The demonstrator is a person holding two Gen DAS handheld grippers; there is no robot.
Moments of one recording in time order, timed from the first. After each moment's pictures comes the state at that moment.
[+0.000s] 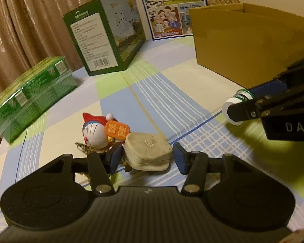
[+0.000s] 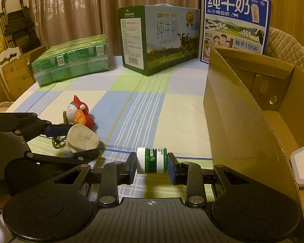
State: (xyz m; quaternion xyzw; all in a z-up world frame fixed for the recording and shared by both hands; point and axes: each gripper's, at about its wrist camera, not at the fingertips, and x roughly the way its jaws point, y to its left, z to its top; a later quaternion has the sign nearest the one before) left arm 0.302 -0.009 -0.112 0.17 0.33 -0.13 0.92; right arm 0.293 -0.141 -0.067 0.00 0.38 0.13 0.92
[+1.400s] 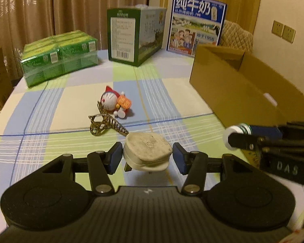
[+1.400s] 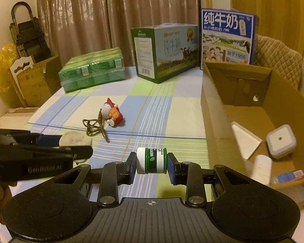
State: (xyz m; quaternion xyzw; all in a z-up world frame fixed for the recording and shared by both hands) left arm 0.193 0.017 -0.029 -0.01 0.35 -0.10 0.93; right arm 0.187 -0.146 0.000 0.02 0.36 0.14 0.92
